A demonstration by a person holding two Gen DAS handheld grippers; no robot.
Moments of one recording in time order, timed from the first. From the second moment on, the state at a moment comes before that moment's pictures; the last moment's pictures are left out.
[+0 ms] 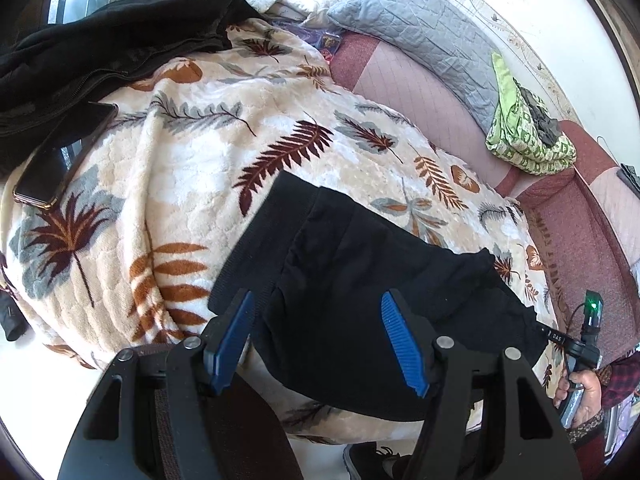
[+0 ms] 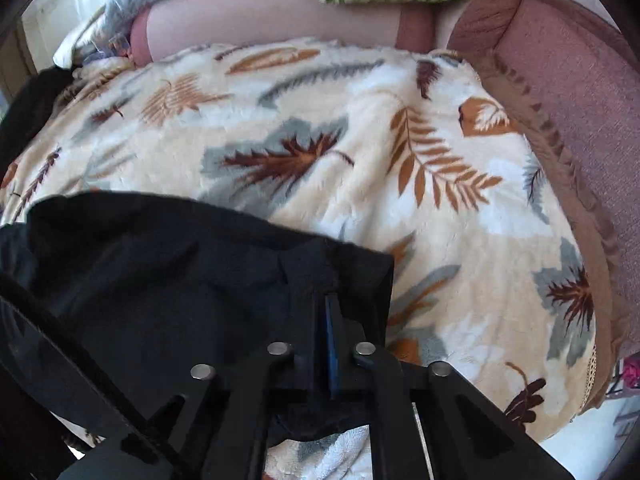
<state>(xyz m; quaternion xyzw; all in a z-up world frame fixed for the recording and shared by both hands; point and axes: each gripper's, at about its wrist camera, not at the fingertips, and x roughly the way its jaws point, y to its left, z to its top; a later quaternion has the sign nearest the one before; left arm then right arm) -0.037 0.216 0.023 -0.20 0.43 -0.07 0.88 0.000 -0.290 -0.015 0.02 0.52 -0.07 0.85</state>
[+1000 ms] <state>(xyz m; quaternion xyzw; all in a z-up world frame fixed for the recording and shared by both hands) -0.037 0.255 0.011 -0.26 0.42 -0.07 0.87 0.080 -0.087 0.014 -0.01 0.49 0.24 0.84</state>
